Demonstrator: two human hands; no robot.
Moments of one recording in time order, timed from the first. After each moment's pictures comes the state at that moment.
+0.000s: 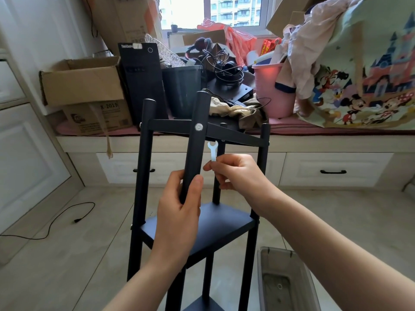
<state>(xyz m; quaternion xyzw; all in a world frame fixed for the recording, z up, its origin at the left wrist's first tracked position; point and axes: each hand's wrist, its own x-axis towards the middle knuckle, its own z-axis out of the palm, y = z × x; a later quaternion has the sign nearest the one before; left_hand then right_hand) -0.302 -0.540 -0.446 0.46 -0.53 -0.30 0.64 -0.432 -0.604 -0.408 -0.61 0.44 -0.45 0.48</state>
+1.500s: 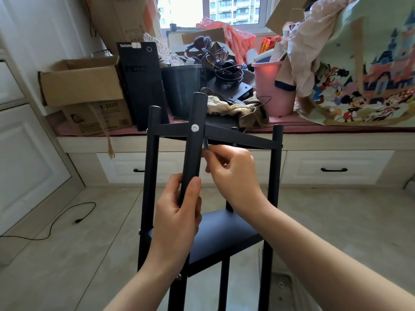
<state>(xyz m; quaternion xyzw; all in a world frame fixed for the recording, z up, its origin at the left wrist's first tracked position) -0.299 -0.532 -0.441 0.43 -0.51 -0.38 0.64 -0.410 -0.597 -0.412 -0.68 0.41 -0.57 0.21</state>
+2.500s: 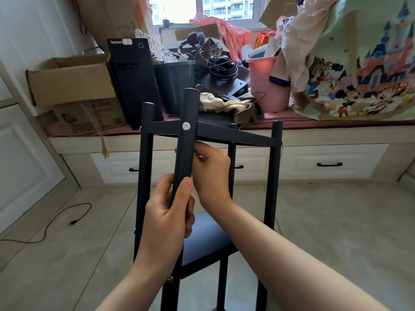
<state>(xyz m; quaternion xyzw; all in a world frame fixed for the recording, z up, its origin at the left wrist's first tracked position) -0.293 -0.532 -0.447 0.43 -0.51 -0.40 0.63 -0.370 -0.620 -0.434 -0.59 0.37 -0.66 0.28</state>
